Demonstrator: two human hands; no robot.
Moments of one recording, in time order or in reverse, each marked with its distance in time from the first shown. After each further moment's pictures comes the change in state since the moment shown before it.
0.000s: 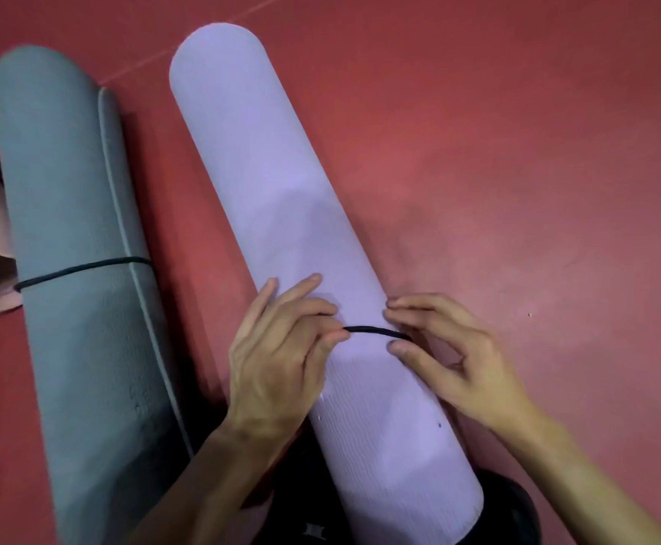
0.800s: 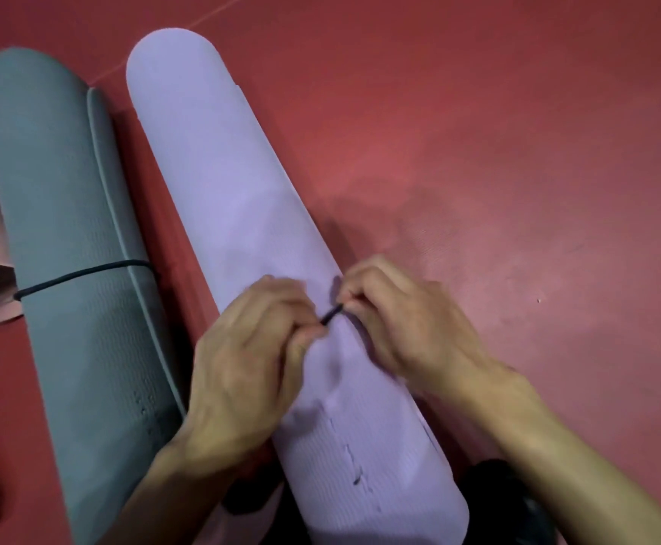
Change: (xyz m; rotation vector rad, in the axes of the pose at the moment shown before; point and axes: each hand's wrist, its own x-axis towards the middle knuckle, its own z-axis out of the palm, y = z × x) left_hand 0.025 0.004 -0.049 0.047 -0.203 -0.002; right_hand 0.053 -0.052 0.022 -0.262 -0.119 -0.133
